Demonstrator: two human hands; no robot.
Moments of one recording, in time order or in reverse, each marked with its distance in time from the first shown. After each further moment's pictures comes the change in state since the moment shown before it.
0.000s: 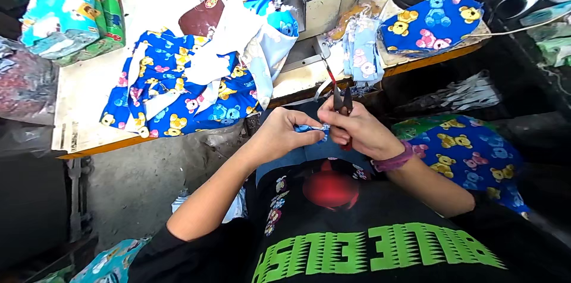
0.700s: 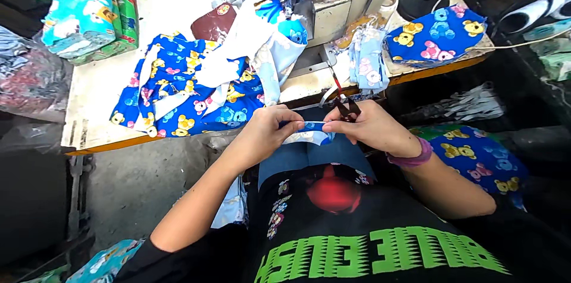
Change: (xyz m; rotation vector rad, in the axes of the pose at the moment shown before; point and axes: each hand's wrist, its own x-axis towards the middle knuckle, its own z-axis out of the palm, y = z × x) left_hand -0.015 0.002 -0.030 0.458 0.111 0.125; right_hand 0.006 -0.026 -0.011 -0.594 -0.098 -0.137
